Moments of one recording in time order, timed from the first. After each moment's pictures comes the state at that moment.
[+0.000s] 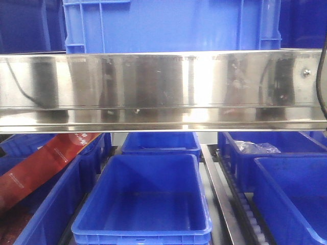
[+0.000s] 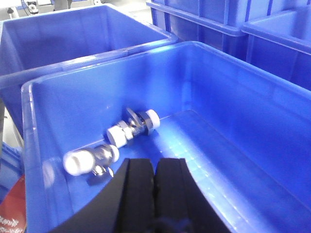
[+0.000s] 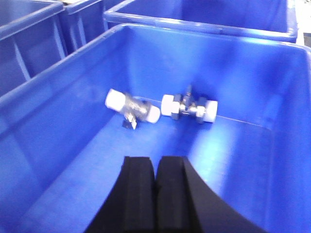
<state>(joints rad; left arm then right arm) -0.49 1.73 -1.86 -0.11 0.56 0.10 0.43 1.70 -1.81 0.11 0.60 0.02</state>
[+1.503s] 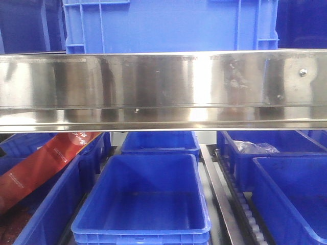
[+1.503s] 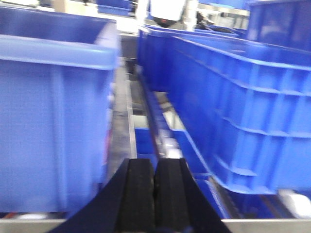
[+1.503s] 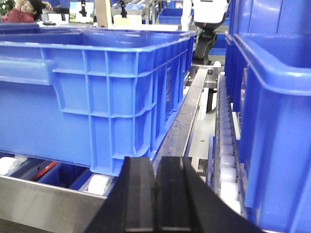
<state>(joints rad) -0.21 0.59 -0.47 -0.22 0.07 0.10 0.28 0.48 -0.46 0.02 0.16 0.03</state>
